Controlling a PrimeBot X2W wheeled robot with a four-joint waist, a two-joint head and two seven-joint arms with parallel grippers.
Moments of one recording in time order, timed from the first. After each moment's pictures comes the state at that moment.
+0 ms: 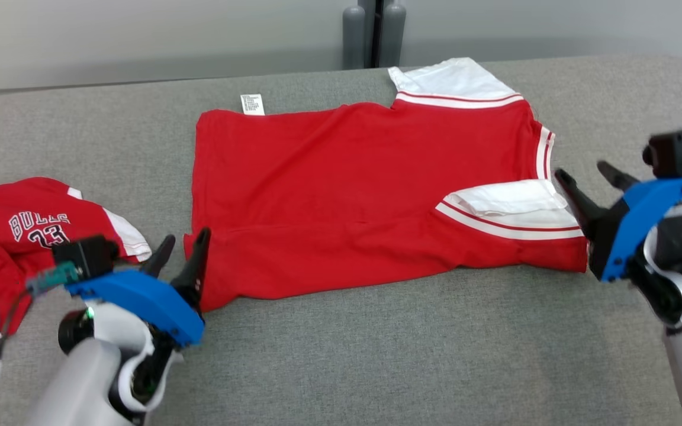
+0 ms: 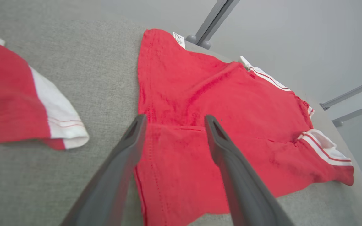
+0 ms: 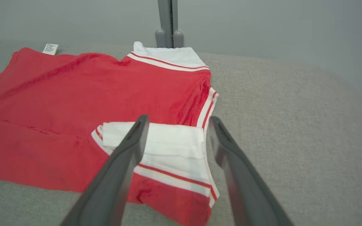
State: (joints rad) left arm -0.37 0.35 -0.42 0.35 -0.96 -0.01 0.11; right arm -0.50 -0.29 0.05 0.25 0.34 0.13 0.49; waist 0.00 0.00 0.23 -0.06
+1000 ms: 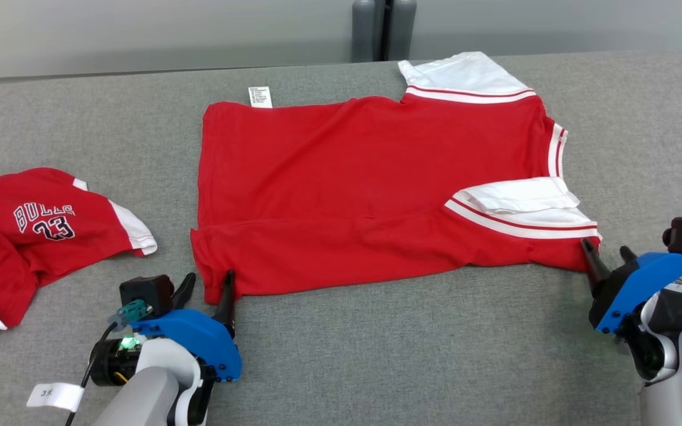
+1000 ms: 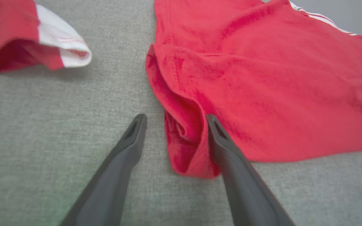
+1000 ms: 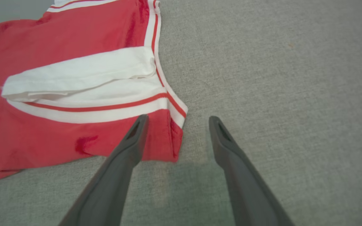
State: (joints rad) left arm -0.36 0.26 -0.55 0.58 -0.75 0.11 -0.06; right arm -0.37 -0.05 -0.30 0.37 0.15 0.13 0.41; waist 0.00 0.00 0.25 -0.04
